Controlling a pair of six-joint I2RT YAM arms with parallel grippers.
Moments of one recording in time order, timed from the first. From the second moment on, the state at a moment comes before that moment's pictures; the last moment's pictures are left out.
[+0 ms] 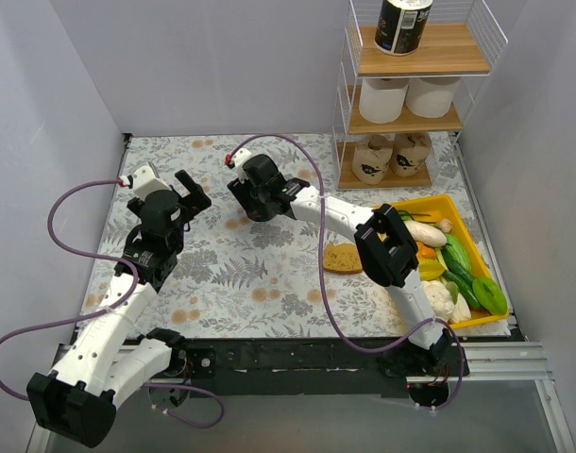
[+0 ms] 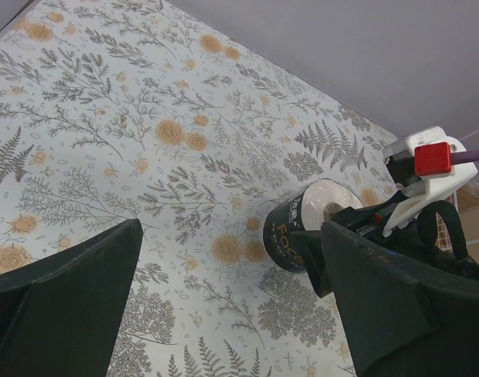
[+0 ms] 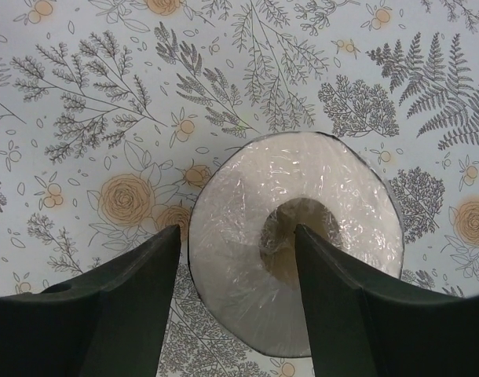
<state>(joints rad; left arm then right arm) -0.33 0.88 0.84 -0.23 -0.51 -0.56 0.87 2.22 1.86 -0.25 0.12 -0.04</state>
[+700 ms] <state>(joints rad) -0.33 0.90 0.84 -0.23 -0.51 -0.56 0.89 2.23 1.86 -0.25 0.14 -0.23</state>
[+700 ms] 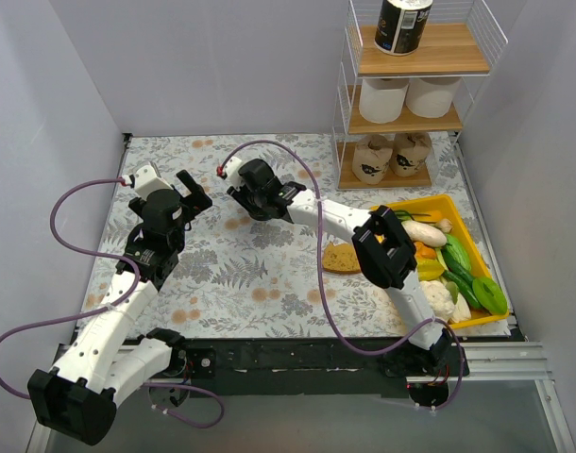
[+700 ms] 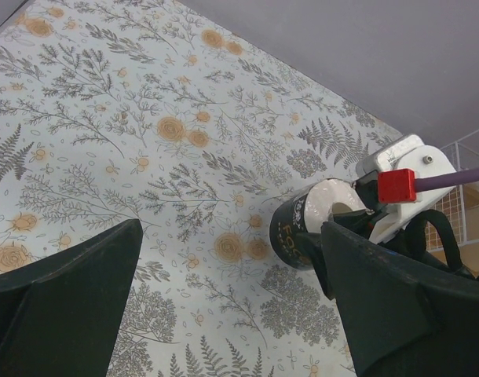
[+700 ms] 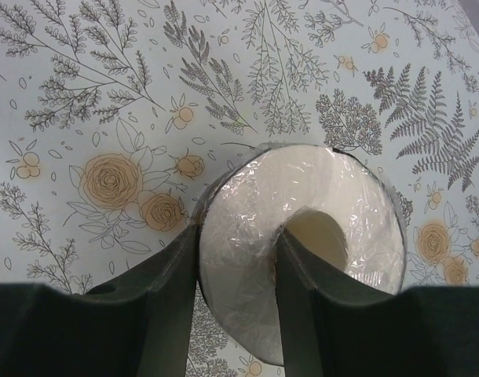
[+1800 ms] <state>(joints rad) -0.33 0.90 0.84 -0.23 -0.51 -0.56 0.88 1.56 1.79 -0.54 0.41 -0.54</state>
